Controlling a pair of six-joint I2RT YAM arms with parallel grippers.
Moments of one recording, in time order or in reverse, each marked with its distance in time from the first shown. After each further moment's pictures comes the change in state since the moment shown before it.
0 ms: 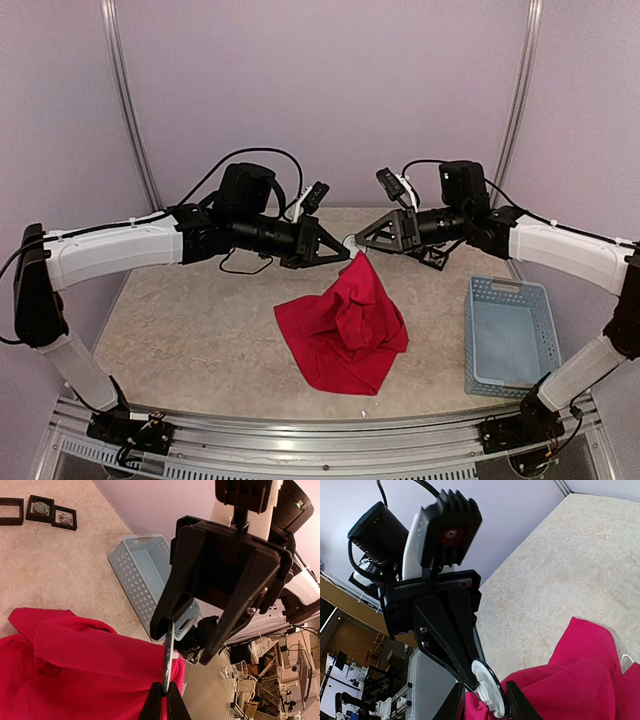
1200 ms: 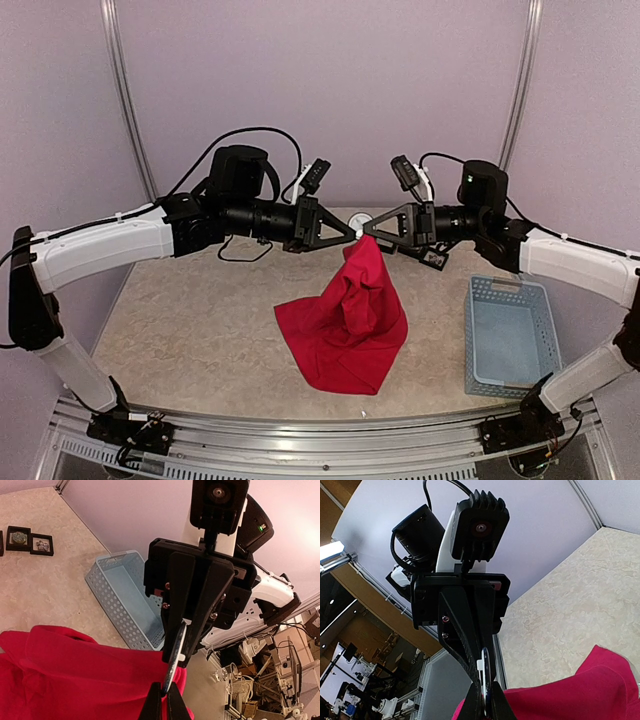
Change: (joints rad) left arm -0.026 -0.032 0.057 0.030 0.018 -0.004; right arm 0.002 -0.099 -0.131 0.340 -0.080 0.152
